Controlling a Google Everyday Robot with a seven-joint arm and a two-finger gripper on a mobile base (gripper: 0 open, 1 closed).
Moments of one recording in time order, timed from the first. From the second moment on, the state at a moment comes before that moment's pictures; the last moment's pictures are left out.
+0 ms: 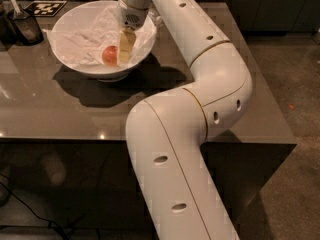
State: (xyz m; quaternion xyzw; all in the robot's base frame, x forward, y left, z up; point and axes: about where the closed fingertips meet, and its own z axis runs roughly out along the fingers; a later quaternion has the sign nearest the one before) arm 0.751 0.098 0.885 -0.73 0.65 0.08 0.19
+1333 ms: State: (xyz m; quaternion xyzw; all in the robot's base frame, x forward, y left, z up) arm 0.749 0.121 0.894 -0.76 0.61 0.08 0.20
